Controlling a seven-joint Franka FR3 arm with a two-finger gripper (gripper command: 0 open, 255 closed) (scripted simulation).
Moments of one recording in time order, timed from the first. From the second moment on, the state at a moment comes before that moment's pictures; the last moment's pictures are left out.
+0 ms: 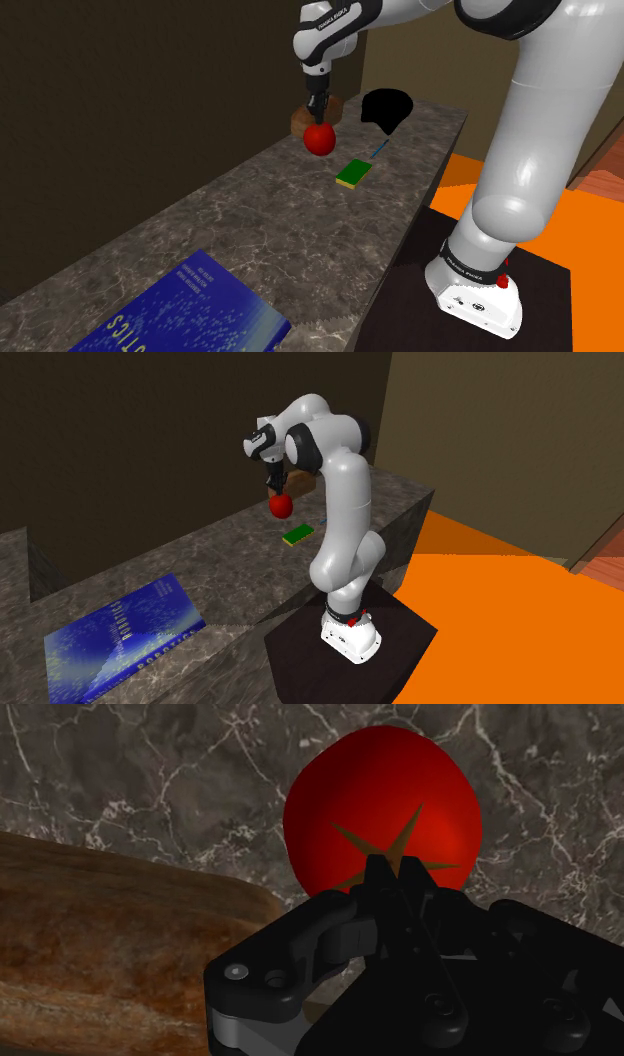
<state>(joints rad) -0.03 0.14 -0.19 -1.92 -0.04 2.04 -0.40</state>
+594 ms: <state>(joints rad) -0.03 0.14 -0.19 -1.92 -0.04 2.05 -0.40</state>
